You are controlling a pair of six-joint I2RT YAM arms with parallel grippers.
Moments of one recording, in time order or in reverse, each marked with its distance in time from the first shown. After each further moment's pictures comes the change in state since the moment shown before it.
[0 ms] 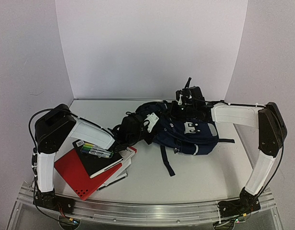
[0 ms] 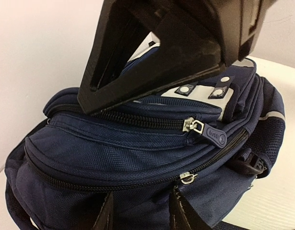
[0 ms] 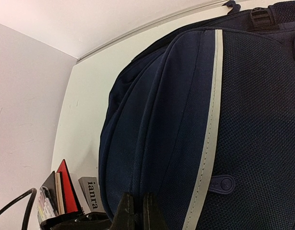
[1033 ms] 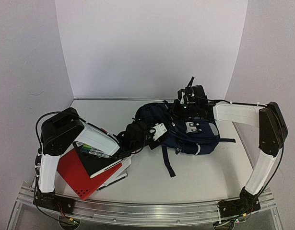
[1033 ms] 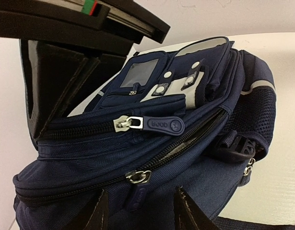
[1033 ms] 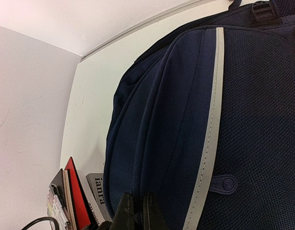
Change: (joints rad) left arm -0.062 0.067 0.001 0.124 -0.004 0.284; right arm -0.037 -0.002 0.010 -0.021 -0.079 0.025
